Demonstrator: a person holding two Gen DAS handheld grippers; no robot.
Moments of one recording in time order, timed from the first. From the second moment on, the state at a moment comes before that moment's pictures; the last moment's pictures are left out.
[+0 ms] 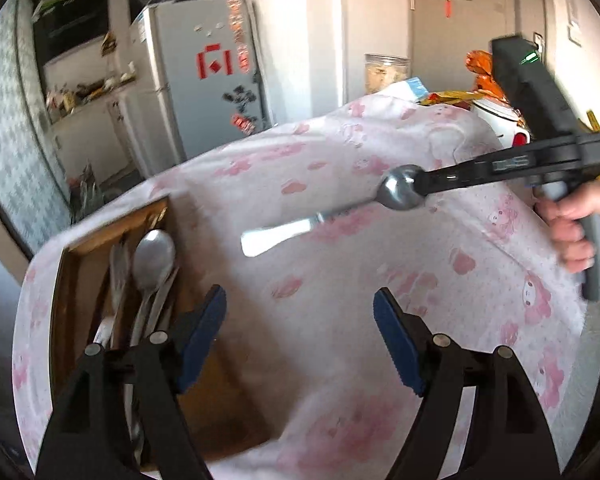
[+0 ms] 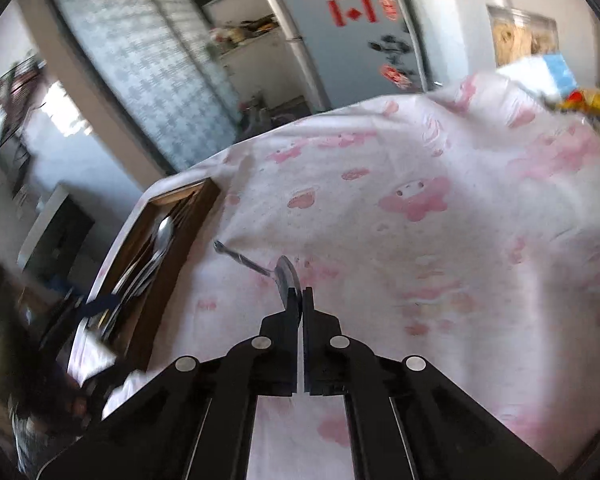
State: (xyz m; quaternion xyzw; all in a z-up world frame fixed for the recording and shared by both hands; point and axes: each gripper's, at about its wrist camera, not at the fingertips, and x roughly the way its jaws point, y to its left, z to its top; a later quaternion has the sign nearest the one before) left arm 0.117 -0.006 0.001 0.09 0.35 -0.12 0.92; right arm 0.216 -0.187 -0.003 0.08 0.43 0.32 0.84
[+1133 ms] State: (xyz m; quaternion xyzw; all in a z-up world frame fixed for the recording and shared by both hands) left arm 0.098 0.109 -0.003 0.02 0.39 -0.08 0.92; right arm 0.231 -0.003 0.046 0.06 0.42 0.44 0.79
